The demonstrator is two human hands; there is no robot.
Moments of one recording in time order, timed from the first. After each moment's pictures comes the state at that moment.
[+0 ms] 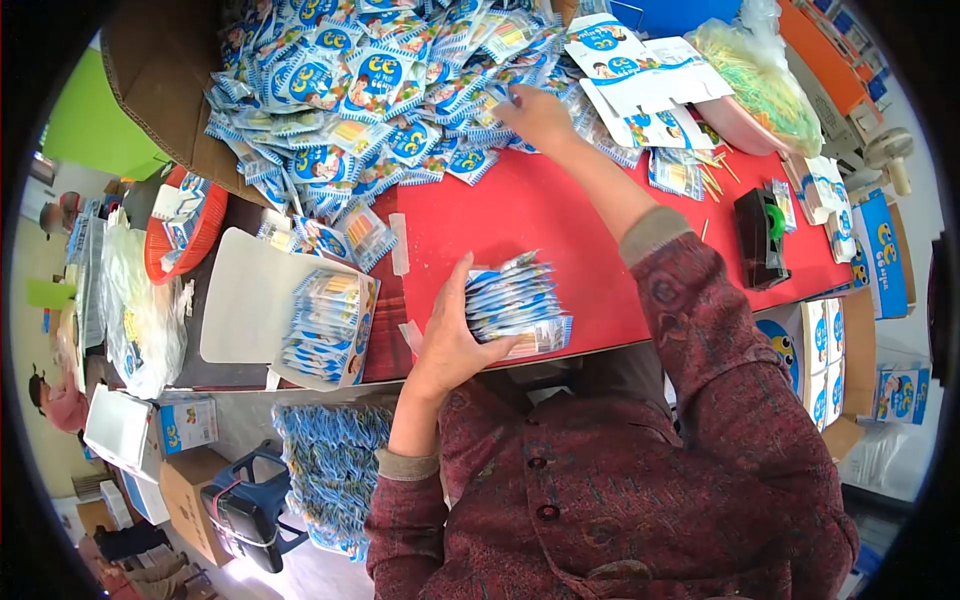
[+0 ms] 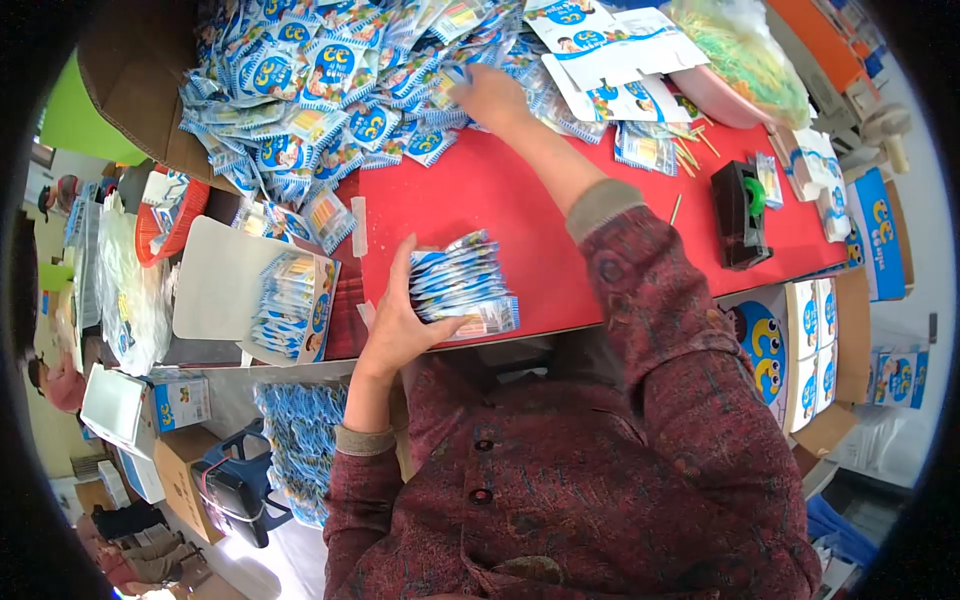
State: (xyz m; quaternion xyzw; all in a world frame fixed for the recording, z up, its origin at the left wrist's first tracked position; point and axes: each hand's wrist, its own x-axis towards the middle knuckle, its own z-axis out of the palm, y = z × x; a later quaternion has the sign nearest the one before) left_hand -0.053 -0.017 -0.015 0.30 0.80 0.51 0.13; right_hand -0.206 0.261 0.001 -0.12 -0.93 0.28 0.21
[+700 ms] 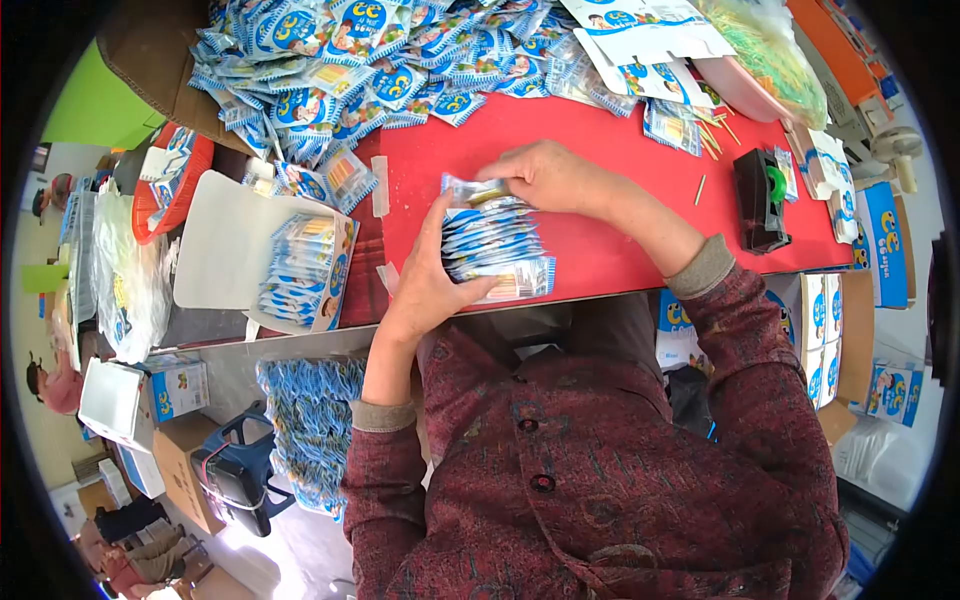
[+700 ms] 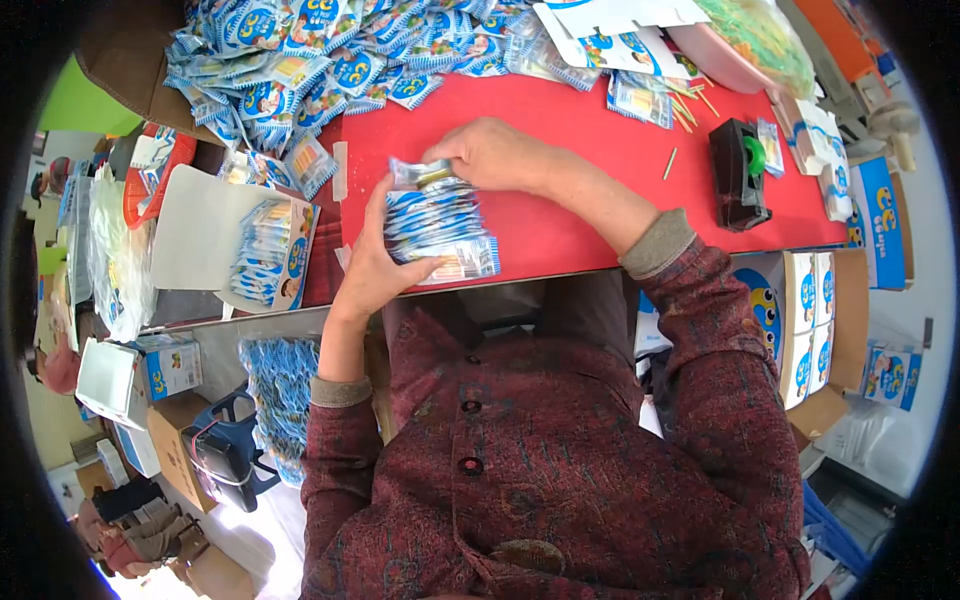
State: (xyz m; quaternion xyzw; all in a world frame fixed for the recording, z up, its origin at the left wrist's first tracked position) left_hand -0.054 -0.016 -0.017 0.32 0.78 0.52 0.11; right_hand -0.065 0.221 0.008 0.18 -0.92 0.35 -0.01
